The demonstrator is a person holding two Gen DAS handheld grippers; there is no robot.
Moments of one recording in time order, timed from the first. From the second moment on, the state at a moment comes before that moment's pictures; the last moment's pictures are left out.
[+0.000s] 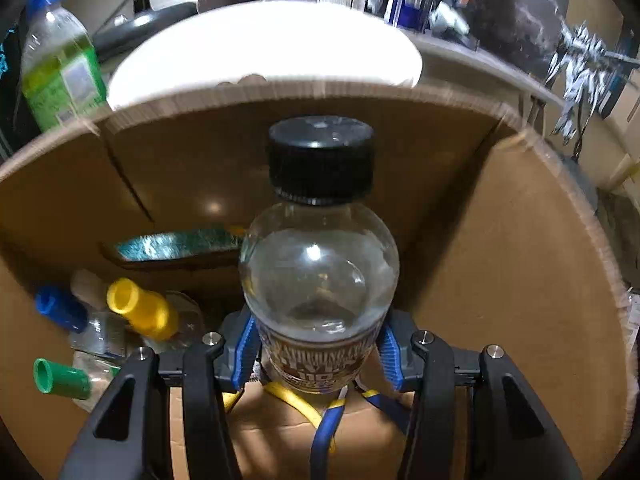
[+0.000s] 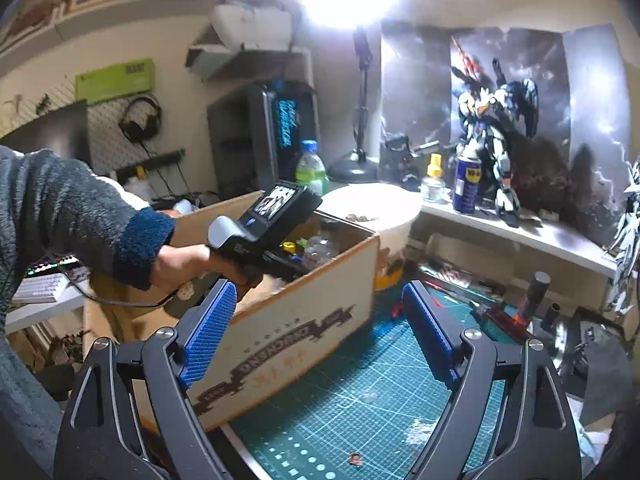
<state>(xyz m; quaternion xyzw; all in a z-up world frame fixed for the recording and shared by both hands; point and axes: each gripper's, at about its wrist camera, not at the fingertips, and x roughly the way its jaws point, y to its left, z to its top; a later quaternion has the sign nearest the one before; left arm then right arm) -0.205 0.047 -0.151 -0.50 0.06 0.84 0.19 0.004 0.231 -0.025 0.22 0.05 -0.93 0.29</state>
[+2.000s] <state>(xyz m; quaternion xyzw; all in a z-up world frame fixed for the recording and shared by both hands) -0.206 0.041 -0.107 -0.55 0.12 0.81 0.14 0.006 0.231 -0.018 0.30 0.08 -0.91 0.26</state>
